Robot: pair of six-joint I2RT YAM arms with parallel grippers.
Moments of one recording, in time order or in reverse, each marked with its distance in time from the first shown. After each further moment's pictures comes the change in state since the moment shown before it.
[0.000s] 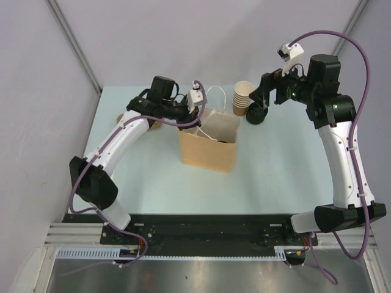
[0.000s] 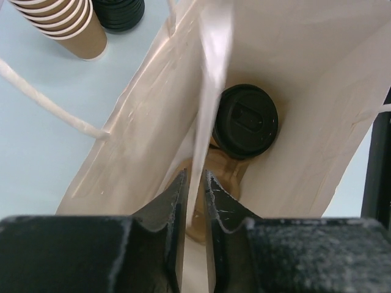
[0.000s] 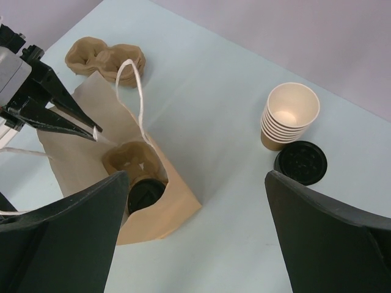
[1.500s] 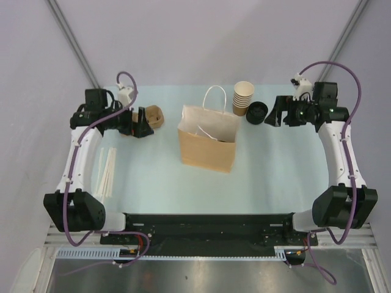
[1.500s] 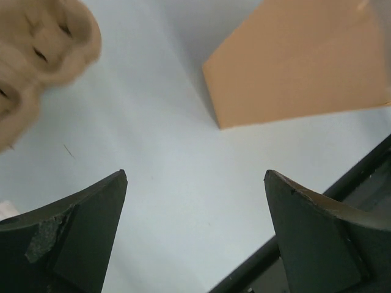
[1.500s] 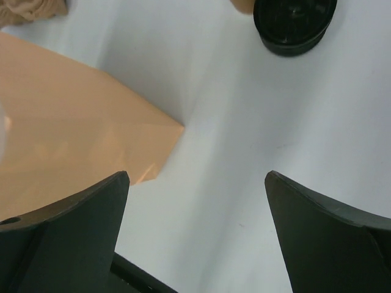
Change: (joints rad) left arm 0.537 -0.280 -0.198 -0.169 -0.045 -0.341; right arm -0.256 0.025 -0.362 -0.011 -0.068 0.053
